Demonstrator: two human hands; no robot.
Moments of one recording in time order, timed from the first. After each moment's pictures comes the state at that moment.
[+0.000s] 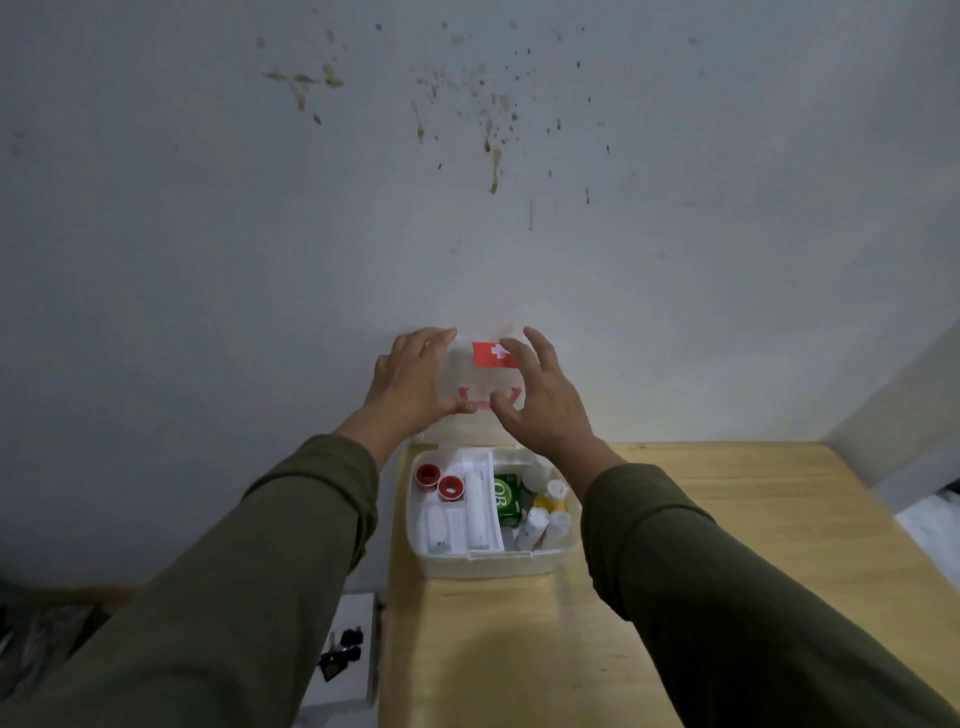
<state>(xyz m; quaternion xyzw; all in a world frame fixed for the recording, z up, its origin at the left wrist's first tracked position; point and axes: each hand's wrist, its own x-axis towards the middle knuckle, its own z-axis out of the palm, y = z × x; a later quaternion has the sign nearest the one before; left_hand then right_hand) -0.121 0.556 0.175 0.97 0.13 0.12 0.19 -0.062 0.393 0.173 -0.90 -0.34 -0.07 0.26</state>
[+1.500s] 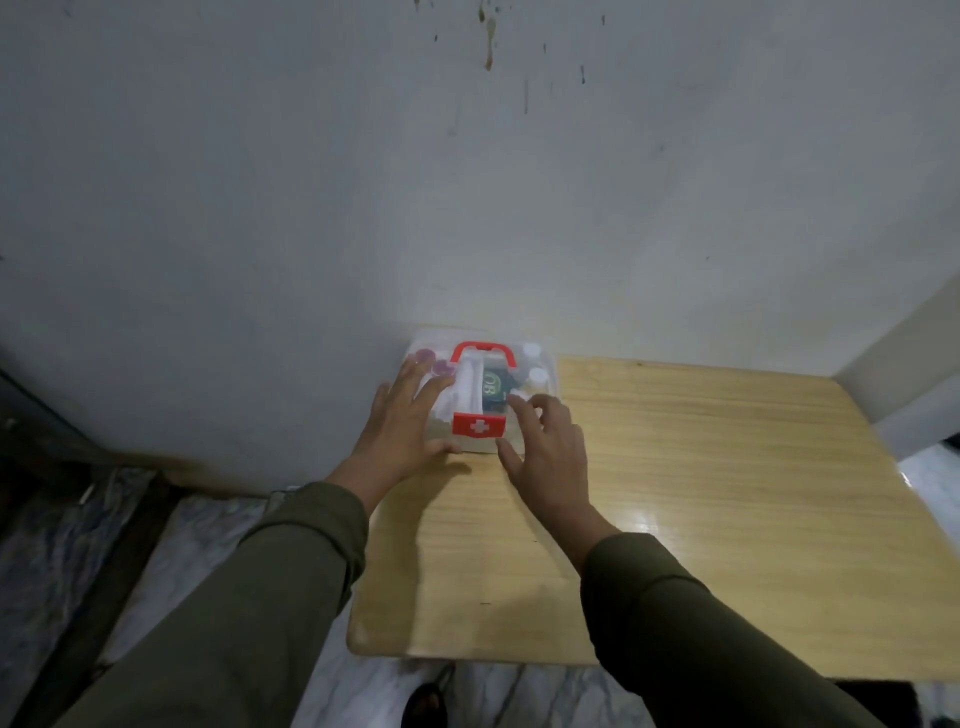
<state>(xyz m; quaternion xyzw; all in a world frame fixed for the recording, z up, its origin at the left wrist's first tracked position) -0.249 0.465 0.066 0.96 0.16 0.09 0.21 -0.180 0.284 0.069 -0.90 -0.34 -0.13 0.21</state>
